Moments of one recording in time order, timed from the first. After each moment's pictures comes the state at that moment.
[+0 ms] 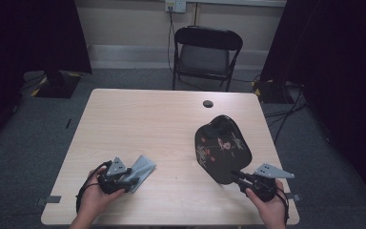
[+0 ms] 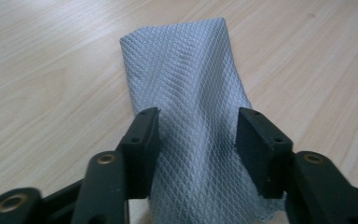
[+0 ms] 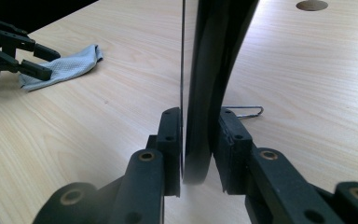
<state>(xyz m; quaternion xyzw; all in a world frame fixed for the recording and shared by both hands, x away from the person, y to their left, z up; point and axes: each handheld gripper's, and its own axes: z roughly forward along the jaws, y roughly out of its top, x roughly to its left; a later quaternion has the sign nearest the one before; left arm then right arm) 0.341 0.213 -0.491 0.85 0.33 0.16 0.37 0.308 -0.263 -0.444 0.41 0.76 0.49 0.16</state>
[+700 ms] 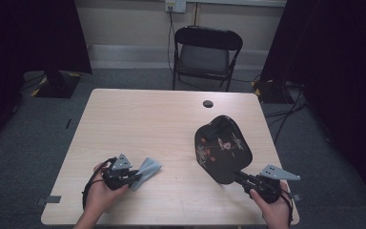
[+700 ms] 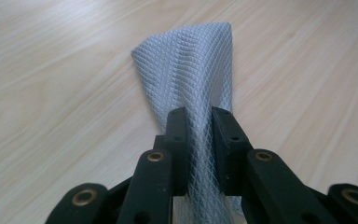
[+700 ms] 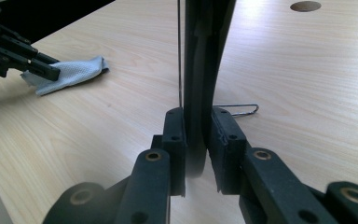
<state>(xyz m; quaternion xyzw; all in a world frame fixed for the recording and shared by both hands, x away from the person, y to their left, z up) 0.347 0.191 -0.471 0.85 0.34 0.11 0.38 0.303 -0.271 -0.441 0.42 0.75 0.50 0.15</state>
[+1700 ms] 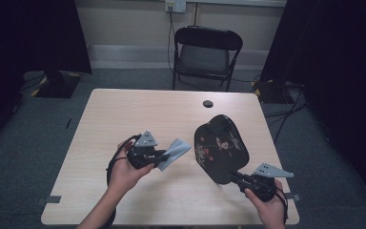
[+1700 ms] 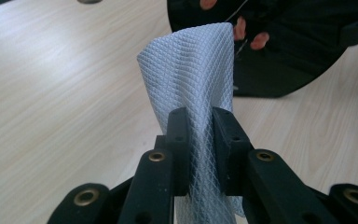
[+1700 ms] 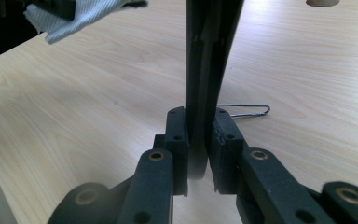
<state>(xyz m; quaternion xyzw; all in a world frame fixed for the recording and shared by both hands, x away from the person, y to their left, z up) 0.381 0.120 -0.398 0.84 0.28 0.11 0.44 0.307 -0.259 -0.441 0.41 0.76 0.49 0.14</state>
